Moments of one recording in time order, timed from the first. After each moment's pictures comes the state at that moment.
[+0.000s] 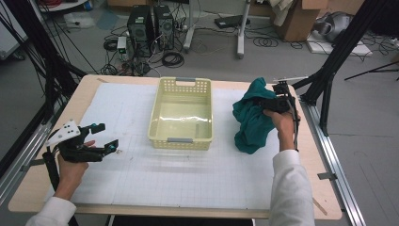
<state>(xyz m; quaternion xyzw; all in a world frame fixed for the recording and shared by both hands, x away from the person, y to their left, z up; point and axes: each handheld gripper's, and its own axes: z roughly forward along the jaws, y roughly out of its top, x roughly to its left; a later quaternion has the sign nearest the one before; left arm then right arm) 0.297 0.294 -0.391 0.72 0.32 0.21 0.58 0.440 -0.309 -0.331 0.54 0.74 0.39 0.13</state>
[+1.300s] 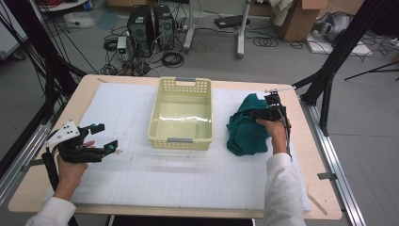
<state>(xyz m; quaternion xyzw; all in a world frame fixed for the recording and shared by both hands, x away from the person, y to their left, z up) 0.295 0.295 -0.391 0.72 0.32 0.21 0.58 0.452 -0.305 -0.382 0.55 0.75 0.36 0.12</state>
